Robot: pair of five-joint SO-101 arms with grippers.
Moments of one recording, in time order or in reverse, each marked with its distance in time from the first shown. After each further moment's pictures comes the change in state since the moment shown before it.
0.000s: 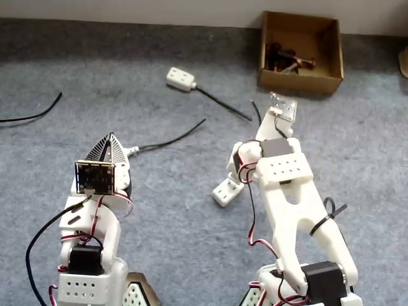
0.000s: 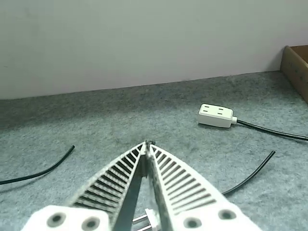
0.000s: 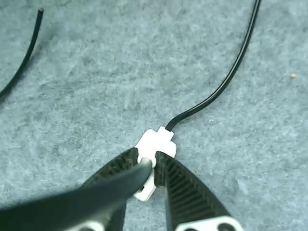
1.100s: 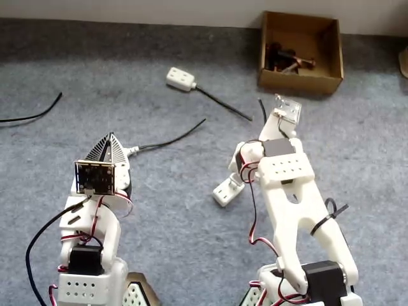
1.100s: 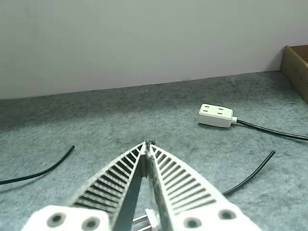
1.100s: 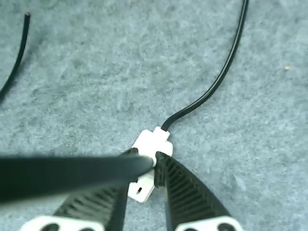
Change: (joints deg) left arm 0.0 0.0 0.0 0.0 0.0; right arm 1.1 0.1 0.4 0.0 -1.8
